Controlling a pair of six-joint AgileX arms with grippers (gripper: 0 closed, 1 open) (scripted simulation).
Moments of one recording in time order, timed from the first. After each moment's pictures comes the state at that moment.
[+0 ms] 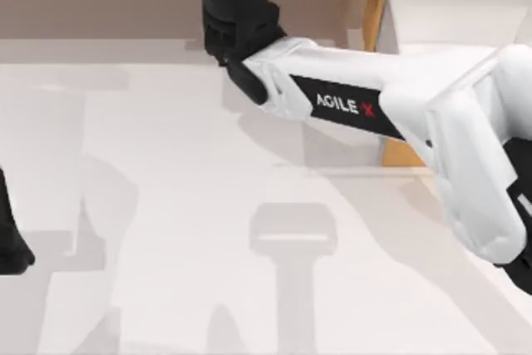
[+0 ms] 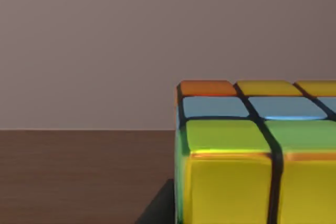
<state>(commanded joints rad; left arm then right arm) 0.00 0.00 0.00 0.00 0.00 0.00 0.69 2.63 2.09 0.66 0.72 -0.08</state>
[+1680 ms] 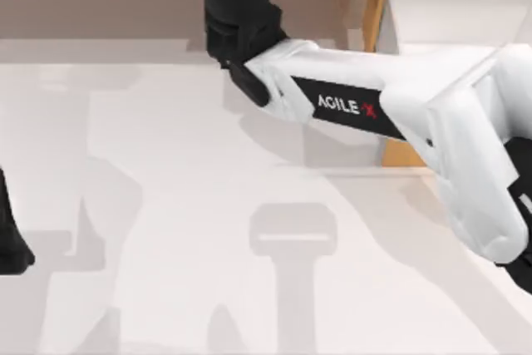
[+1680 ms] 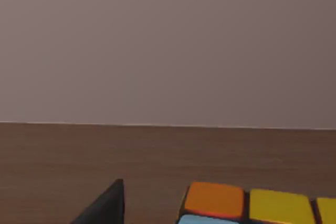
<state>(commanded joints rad) 0.00 0.00 0.00 0.00 0.00 0.00 0.69 2.62 2.07 0.67 0.72 -0.10</state>
